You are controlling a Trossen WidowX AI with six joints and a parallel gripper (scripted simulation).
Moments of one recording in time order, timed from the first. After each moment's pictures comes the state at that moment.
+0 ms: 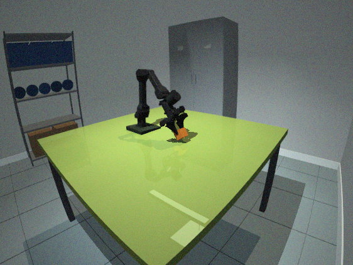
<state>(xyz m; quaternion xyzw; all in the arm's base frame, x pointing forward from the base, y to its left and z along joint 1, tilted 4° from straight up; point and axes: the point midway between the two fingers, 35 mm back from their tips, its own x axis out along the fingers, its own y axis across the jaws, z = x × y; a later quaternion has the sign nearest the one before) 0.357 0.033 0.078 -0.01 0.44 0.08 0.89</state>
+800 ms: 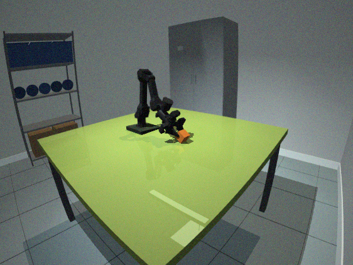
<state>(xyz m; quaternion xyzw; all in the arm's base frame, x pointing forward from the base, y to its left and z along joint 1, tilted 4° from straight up) 0.358 0.035 0.055 0.01 0.27 0.08 0.96</state>
